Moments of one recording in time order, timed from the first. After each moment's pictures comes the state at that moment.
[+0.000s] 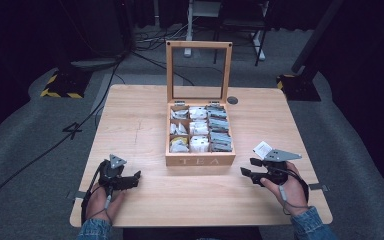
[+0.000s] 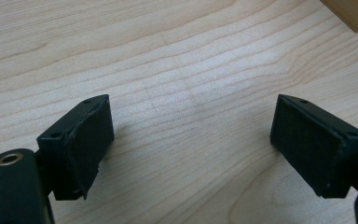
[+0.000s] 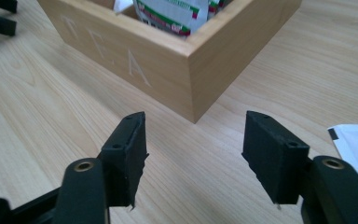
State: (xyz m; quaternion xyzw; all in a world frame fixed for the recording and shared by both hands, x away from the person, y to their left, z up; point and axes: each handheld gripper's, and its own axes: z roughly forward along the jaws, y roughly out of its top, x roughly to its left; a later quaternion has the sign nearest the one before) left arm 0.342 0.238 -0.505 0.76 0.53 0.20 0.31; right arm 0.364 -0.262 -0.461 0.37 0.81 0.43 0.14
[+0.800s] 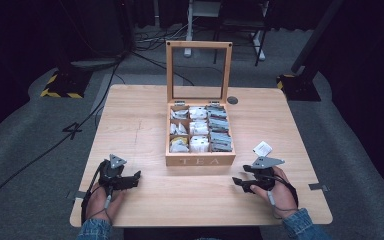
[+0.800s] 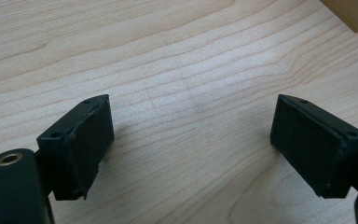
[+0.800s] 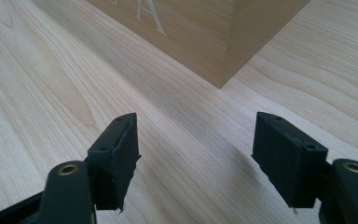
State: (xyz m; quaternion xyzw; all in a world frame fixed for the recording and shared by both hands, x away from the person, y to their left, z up) left arm 0.342 0.238 -0.505 0.77 0.53 0.20 0.31; right arm 0.363 -0.242 -0.492 0.34 0.85 0.38 0.13
